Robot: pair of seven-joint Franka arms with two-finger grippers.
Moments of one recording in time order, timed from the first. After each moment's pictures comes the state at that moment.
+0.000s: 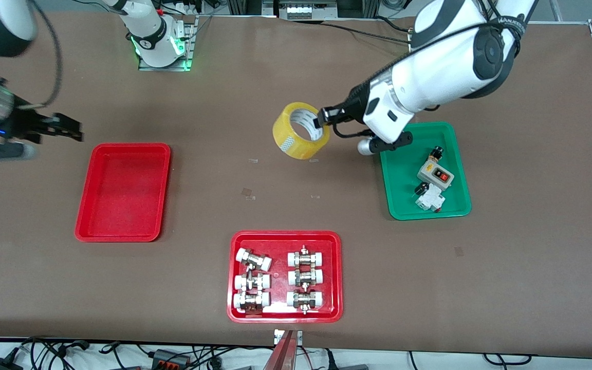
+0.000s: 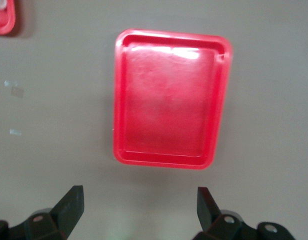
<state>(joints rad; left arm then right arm) -0.16 0.23 -0.42 -1.58 -0.57 1.97 -0.77 0.04 0.08 0.02 -1.70 -0.02 1.64 -0.05</state>
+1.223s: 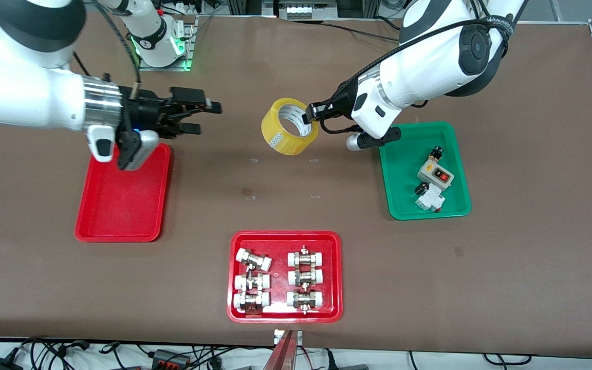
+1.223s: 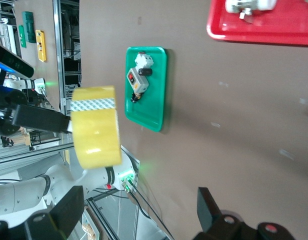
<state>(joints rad) -0.19 0.25 -0.42 -1.57 -0.59 1.99 -0.80 0.28 0.22 0.03 -1.54 0.87 1.70 -0.06</state>
